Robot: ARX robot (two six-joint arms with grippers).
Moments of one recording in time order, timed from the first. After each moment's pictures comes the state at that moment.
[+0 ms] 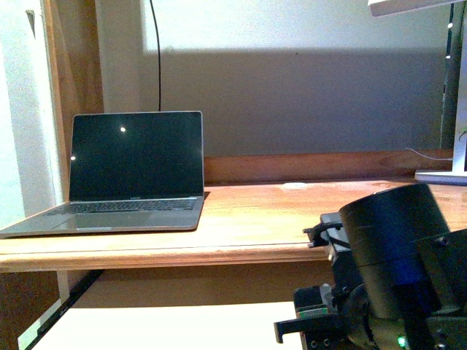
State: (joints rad) left arm 0.00 0.01 0.01 0.00 0.00 -0.01; right arm 0.54 1.81 0.94 0.44 0.35 0.09
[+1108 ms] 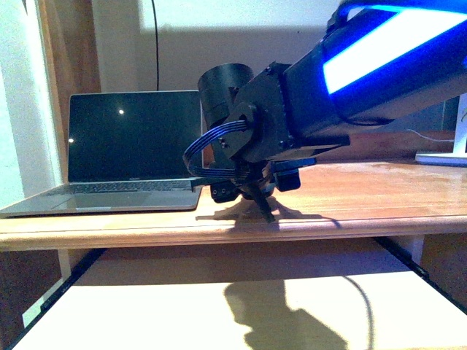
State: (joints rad) left arm 0.00 0.01 0.01 0.00 0.00 -0.01; right arm 0.64 2.31 2.06 -0.11 0.65 0.06
